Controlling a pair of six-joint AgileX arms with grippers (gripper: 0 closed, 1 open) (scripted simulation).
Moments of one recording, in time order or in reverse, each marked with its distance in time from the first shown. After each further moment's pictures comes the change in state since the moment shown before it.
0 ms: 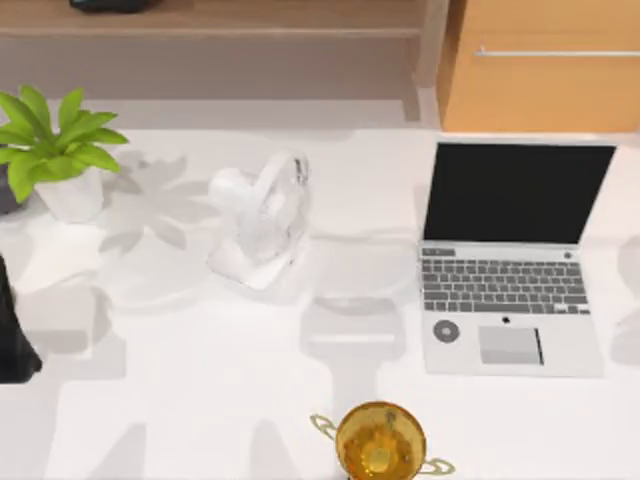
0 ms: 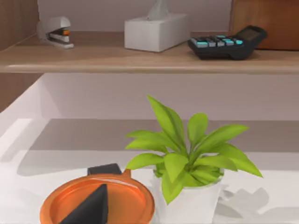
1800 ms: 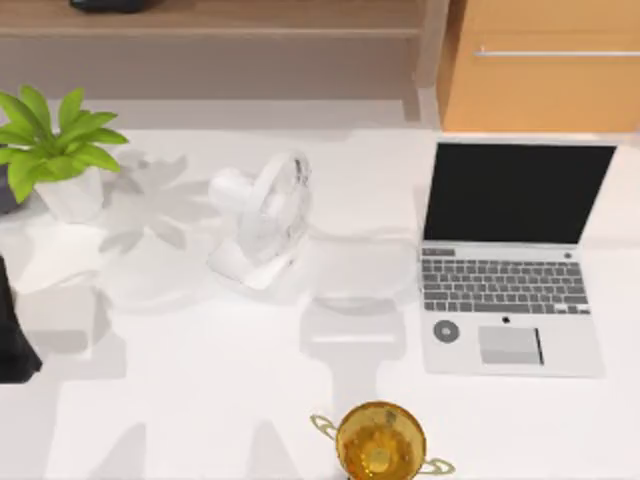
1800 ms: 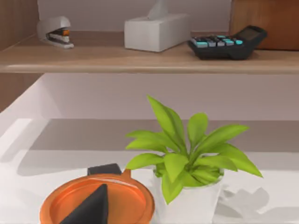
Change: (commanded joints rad) left arm 0.000 0.000 0.000 0.000 0.000 0.000; right arm -0.017 0.099 -0.026 0.036 -0.015 -0.007
